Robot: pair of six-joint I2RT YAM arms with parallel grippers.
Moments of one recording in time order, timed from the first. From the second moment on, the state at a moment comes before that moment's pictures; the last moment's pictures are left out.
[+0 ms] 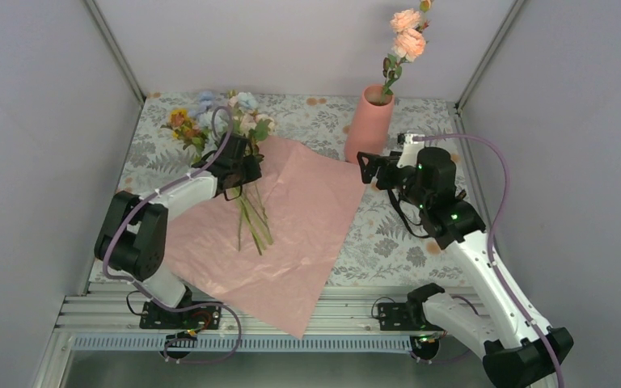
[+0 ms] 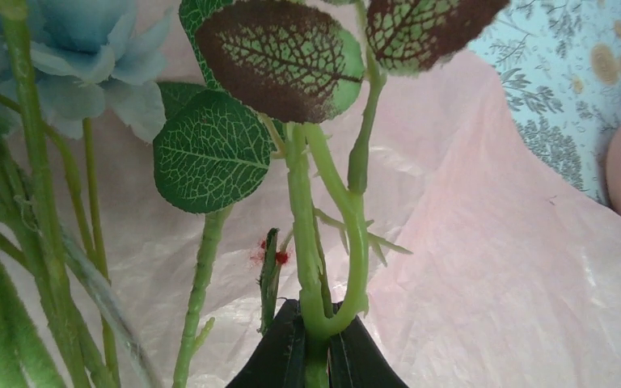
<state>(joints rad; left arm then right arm) -0.39 1.63 1.00 -0.23 0.02 -0.67 0.38 0.90 0.94 -0.39 -0.07 0.36</state>
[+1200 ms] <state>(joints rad) -0.43 1.21 0.80 0.09 0.28 -0.46 0.41 0.97 0.95 -0.28 -0.41 0.45</state>
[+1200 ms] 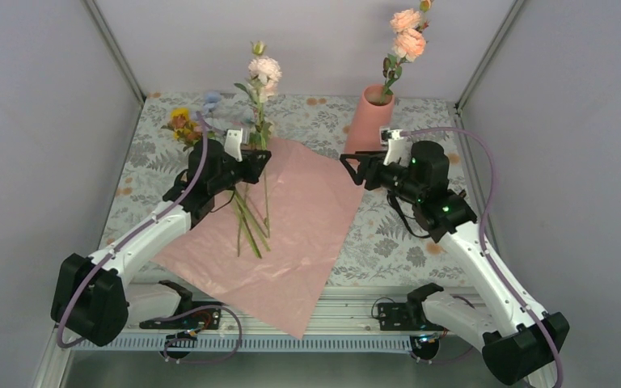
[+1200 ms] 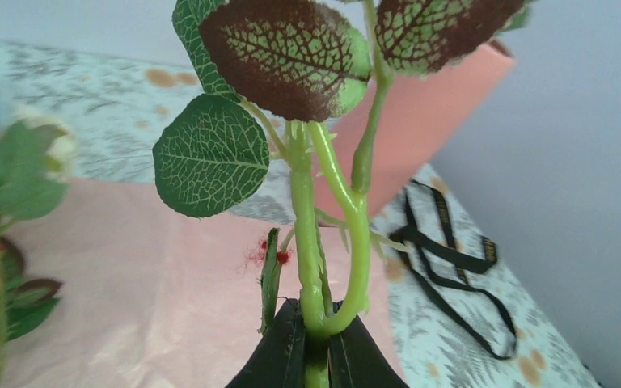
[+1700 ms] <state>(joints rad) -0.49 1.13 0.79 0.10 0.57 -0.42 0.59 1.07 0.95 -0.11 -0.44 0.55</state>
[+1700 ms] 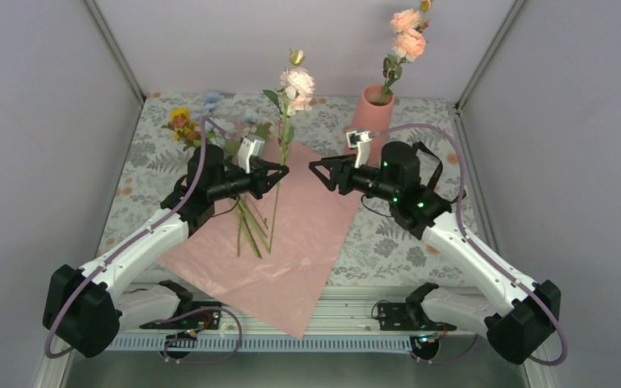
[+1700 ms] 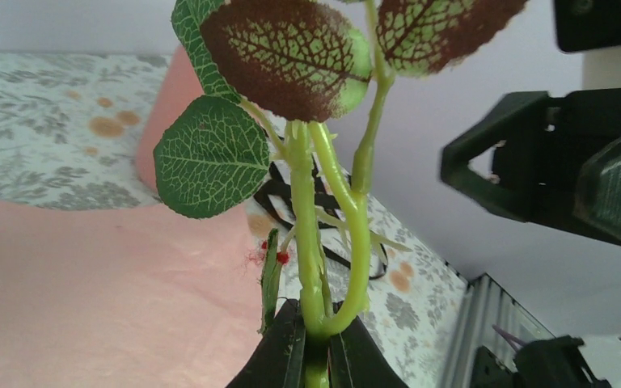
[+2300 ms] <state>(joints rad) -0.57 1.11 0.82 0.07 0.68 -0.37 0.75 1.21 0.99 -0.01 -0.40 0.66</state>
